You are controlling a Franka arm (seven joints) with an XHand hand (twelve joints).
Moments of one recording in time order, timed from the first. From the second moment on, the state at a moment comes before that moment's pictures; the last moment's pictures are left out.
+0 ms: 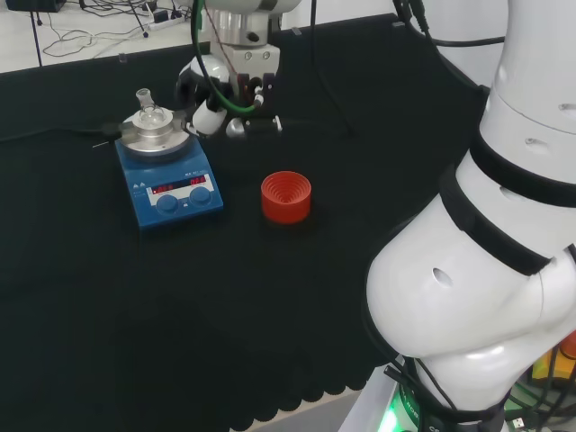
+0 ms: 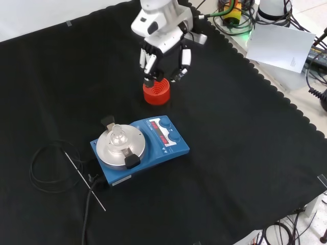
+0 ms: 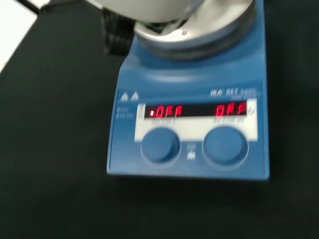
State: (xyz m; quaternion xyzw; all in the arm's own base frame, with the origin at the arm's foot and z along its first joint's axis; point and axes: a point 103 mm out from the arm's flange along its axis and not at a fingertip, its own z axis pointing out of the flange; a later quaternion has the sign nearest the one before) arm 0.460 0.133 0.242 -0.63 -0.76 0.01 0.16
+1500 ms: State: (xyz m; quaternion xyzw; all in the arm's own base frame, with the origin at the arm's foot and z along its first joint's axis) arm 0.414 0.166 0.168 -0.57 -0.77 0.20 0.21
